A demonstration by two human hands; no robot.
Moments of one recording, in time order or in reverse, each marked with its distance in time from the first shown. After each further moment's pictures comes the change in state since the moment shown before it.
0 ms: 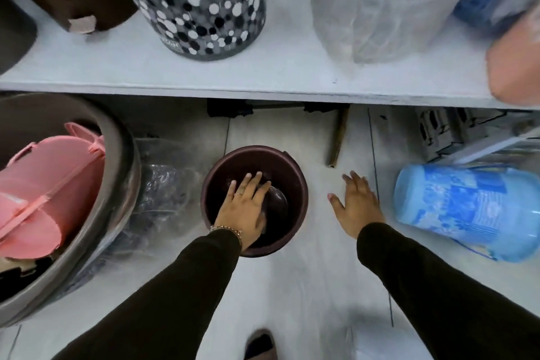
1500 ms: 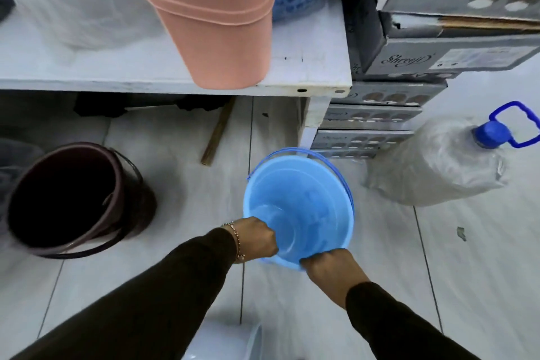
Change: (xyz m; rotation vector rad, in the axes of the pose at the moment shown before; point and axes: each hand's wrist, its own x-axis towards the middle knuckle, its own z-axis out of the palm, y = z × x) left_hand 0.105 0.454 0.040 0.529 -0.401 0.795; right_hand -0.069 0.409 -0.116 -0.641 -0.129 -0.613
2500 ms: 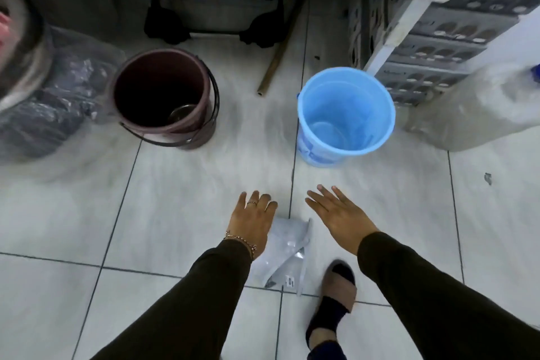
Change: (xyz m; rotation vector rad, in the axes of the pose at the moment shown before) left_hand -0.169 0.181 0.189 -0.412 0.161 -0.729; right_hand -0.048 -0.191 0.043 -0.028 0.116 -0.155
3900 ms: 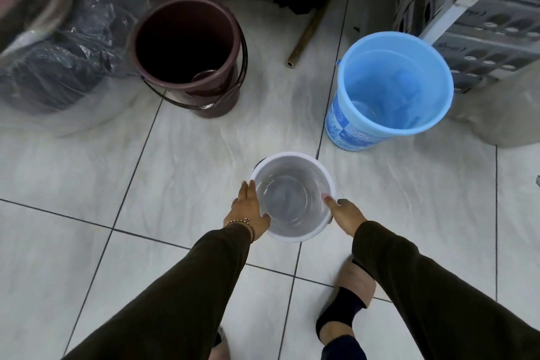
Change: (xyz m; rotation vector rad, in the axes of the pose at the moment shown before) left_hand -0.004 -0.028 0.076 -0.897 -0.176 -0.506; right_hand 0.053 -0.044 0.061 1.272 -0.329 1.006
